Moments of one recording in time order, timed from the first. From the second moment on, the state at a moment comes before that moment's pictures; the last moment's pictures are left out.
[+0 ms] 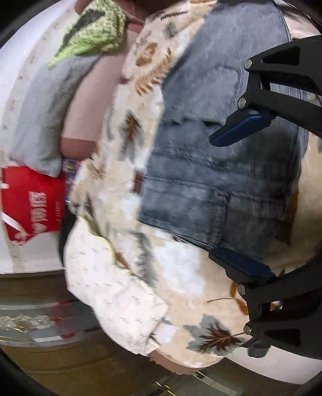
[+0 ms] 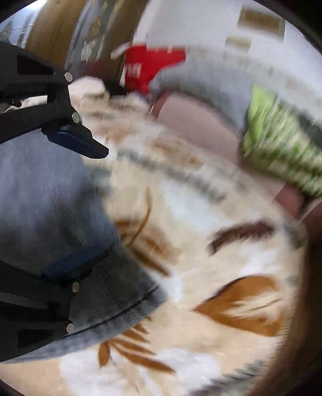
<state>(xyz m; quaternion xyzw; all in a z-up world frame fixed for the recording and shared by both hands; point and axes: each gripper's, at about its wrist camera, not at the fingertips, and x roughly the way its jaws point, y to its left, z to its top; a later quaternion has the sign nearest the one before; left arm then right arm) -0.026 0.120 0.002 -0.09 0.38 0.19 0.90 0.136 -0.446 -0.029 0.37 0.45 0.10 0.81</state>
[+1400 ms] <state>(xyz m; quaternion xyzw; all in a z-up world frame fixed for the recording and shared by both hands) 0.079 -0.165 -0.040 0.05 0.51 -0.06 0.86 -0.004 -0.520 -0.071 0.47 0.45 -0.03 0.76</state>
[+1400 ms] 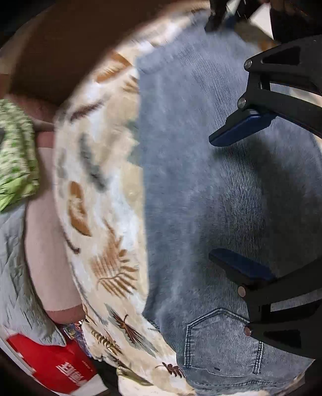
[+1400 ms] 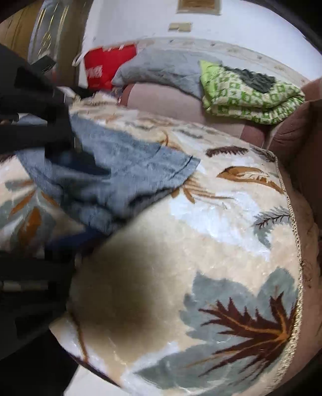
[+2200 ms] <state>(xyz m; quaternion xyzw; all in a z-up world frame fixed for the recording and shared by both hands) 0.067 -0.083 -0.024 -0.07 0.51 -0.08 0.85 0.028 -0.389 0.070 0.20 0.41 0.02 0.89</state>
